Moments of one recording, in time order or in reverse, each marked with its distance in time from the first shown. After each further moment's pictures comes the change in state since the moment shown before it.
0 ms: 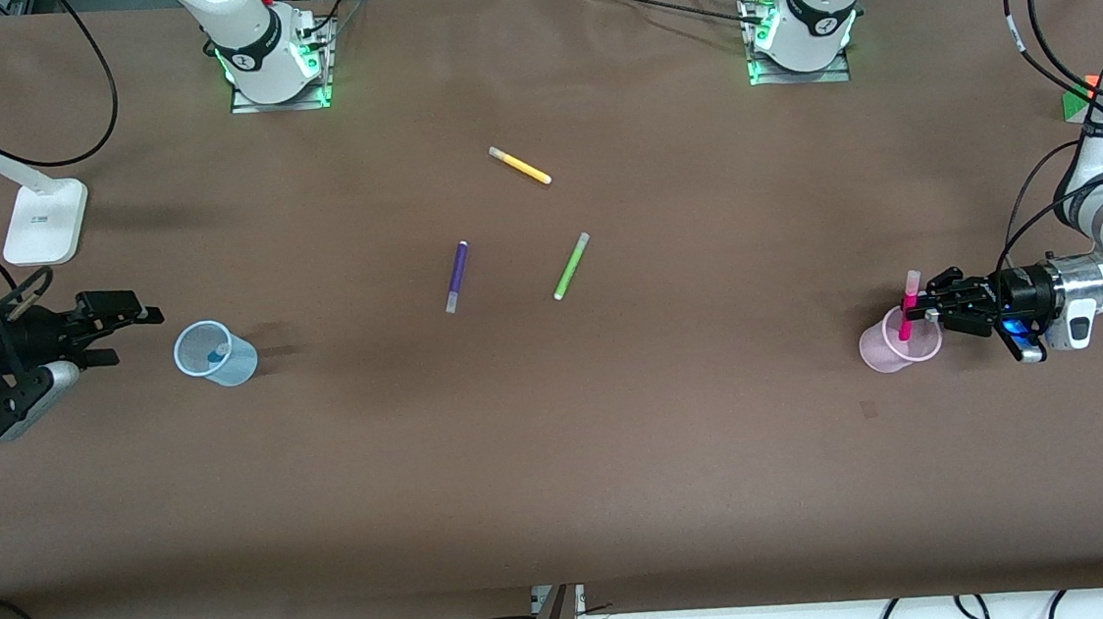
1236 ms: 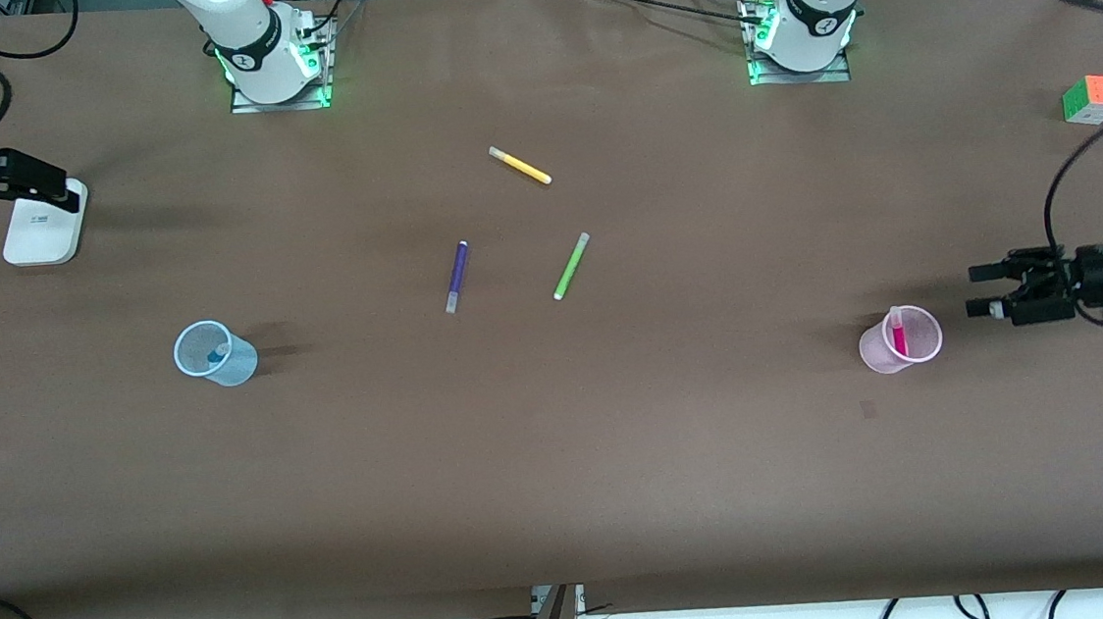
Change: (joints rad) left arm -0.111 -0.319 -0.055 0.151 0.408 -0.039 -0.109; right arm 0.093 -0.473 -0.055 -0.301 -0.208 -0.001 0.455
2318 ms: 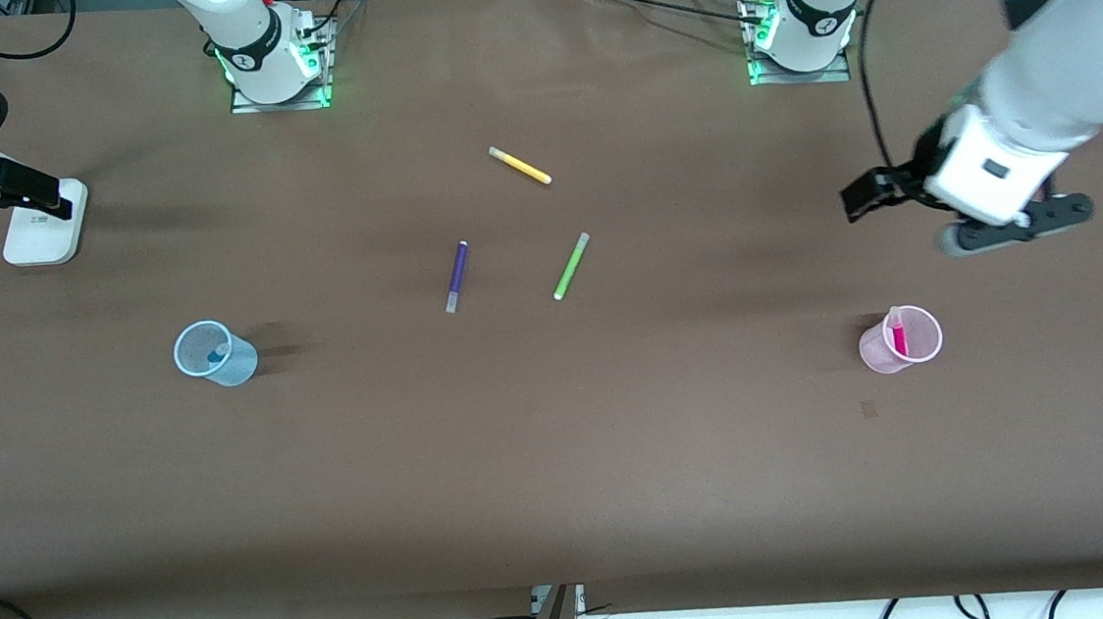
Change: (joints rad) left arm -0.533 -0.321 -0.002 -0.006 0.576 -0.012 -0.176; right arm 0.010 0.011 -0.011 -0.003 -0.029 0.012 -0.007
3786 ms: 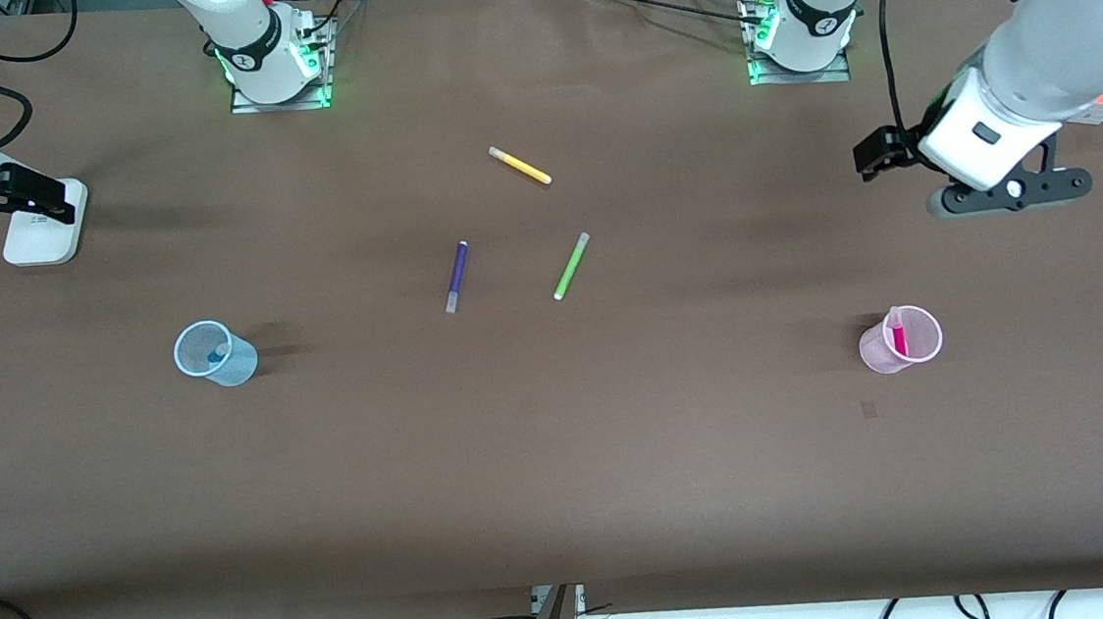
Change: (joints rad) left arm -0.101 -0.083 0.167 -0.068 0.008 -0.116 0.188; right arm 0.020 0.008 0.001 0.000 -0.029 0.010 0.000
